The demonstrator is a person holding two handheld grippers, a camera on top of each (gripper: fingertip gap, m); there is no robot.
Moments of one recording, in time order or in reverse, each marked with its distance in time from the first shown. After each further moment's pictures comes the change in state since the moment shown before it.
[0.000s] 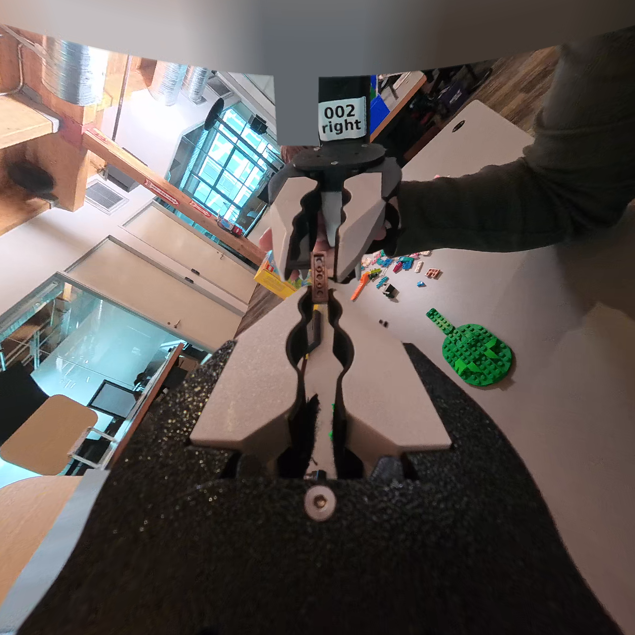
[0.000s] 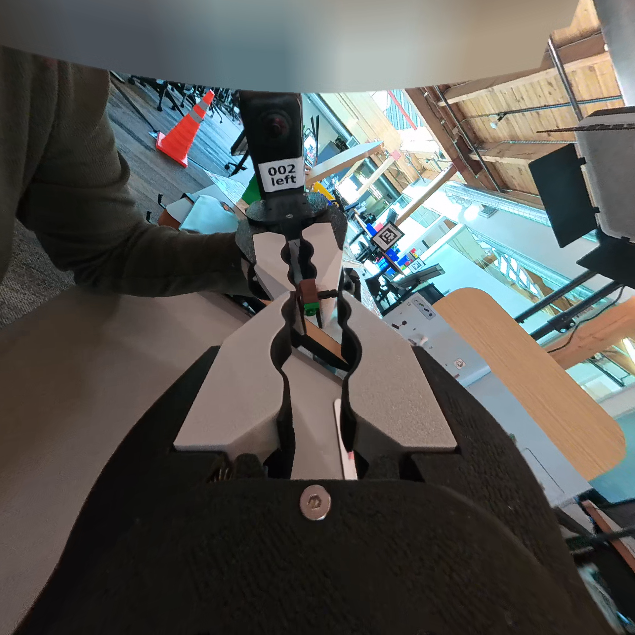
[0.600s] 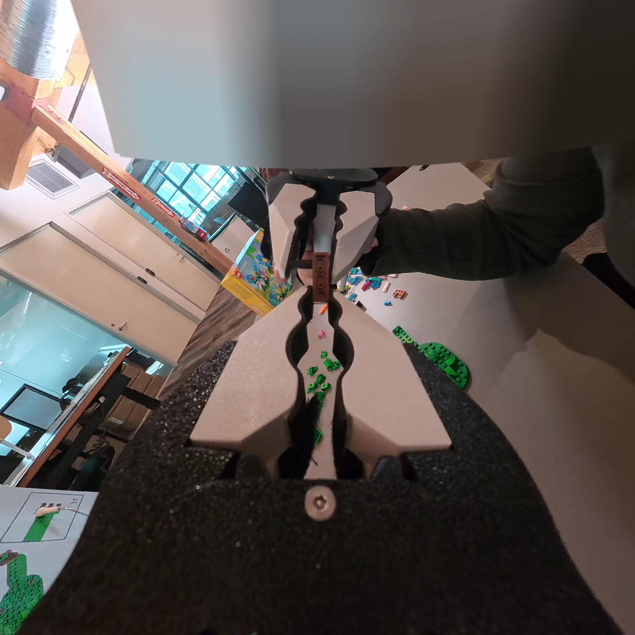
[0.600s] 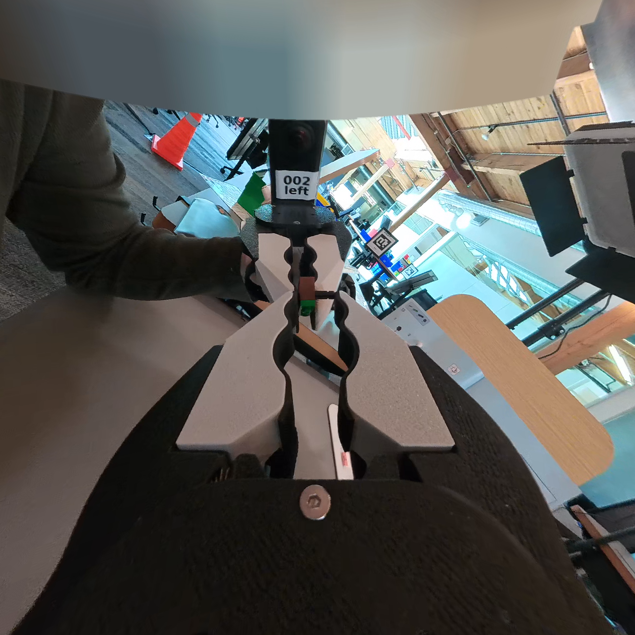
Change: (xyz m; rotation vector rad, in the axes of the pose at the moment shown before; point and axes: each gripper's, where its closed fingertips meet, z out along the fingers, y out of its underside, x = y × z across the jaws) left arm 0.004 -0.003 -0.003 0.055 0.081 -0.144; right arm 0.000 -0.002 0.003 0.016 0.015 -0.022
